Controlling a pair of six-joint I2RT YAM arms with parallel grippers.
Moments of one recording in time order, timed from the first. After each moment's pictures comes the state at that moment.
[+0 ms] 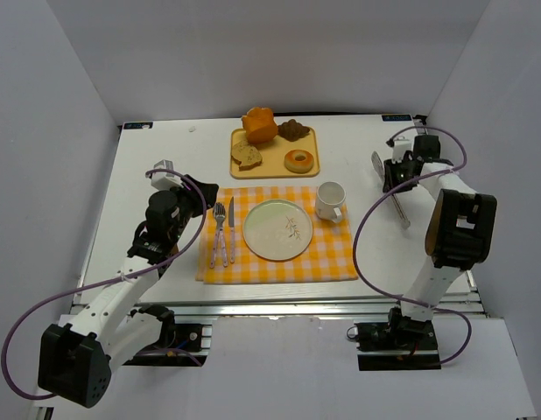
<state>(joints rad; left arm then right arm) -0.33 0.94 0.58 0.18 -0.09 -0.69 -0.14 1.87 1.28 -0.42 -0.30 -0.36</state>
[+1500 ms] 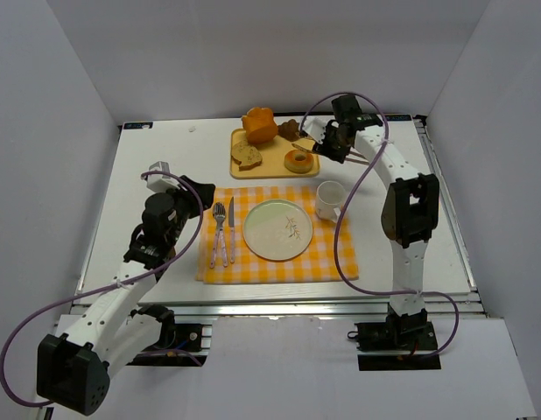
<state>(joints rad) -0.33 0.88 0.58 0.14 -0.12 -0.67 0.32 2.14 2.00 -0.82 -0.14 -1.01</state>
